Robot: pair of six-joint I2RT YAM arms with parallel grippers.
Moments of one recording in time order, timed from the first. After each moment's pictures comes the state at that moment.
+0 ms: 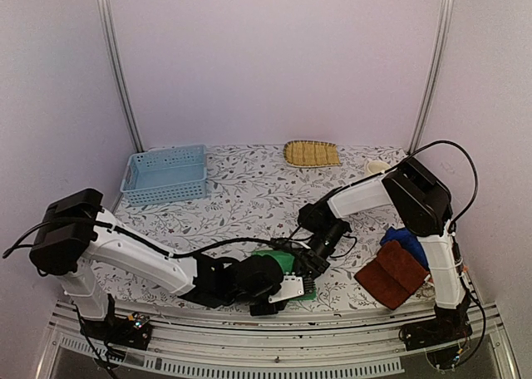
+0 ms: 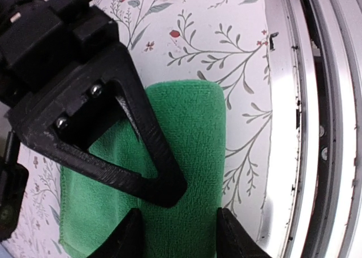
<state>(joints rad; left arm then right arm) -1.37 1.78 0.91 0.04 -0.26 0.30 0.78 2.27 1.43 -1.01 -1.14 -0.78</state>
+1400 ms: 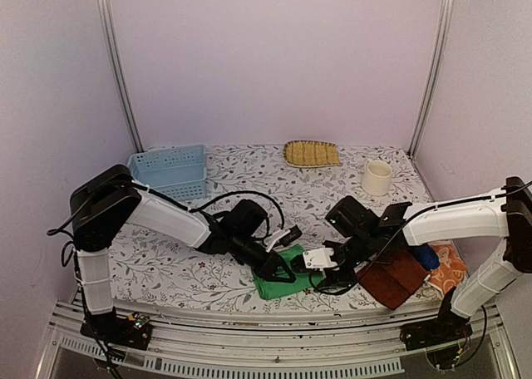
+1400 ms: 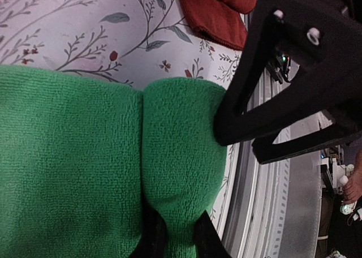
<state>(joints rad) -0.96 1.99 1.04 0.09 0.70 -0.28 0.95 1.50 0.84 -0.43 -0.35 -0.74</state>
